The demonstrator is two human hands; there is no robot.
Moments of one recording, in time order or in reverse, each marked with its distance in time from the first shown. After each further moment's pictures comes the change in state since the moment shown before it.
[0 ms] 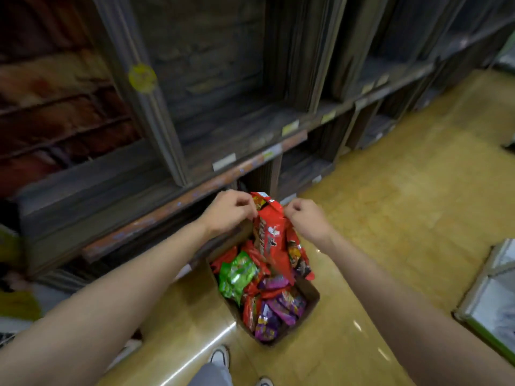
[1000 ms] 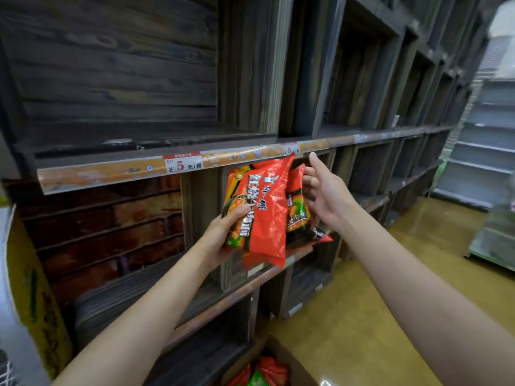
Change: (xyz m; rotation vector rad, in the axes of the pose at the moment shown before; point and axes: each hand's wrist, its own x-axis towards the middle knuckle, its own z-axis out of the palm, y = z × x) left_hand -0.133 0.090 -0.218 -1.026 0.029 0.118; right_hand -0.131 -0.322 -0.074 0.853 0.131 -0.336
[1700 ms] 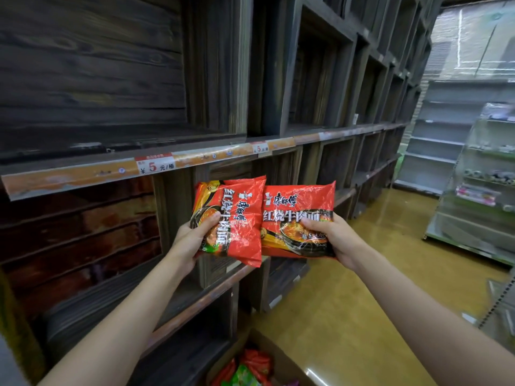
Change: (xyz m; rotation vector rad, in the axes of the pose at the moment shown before) left_hand -0.019 -0.018 -0.005 0.146 0.237 0.089; right_hand -0.064 0.048 -0.093 -0.149 0.040 0.137
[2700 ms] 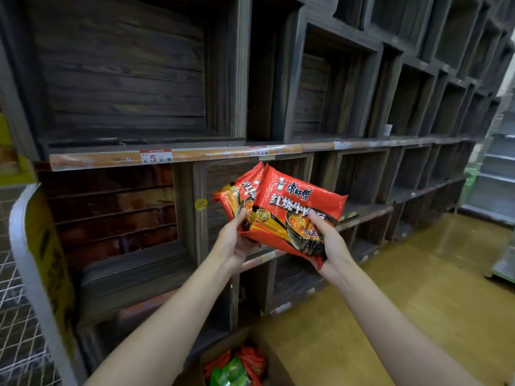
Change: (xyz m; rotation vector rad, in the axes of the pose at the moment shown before) left_hand -0.098 -0.038 0.212 -0.410 0.062 -0.039; right_hand -0.057 0.009 -0.116 0.490 -0.121 0.036
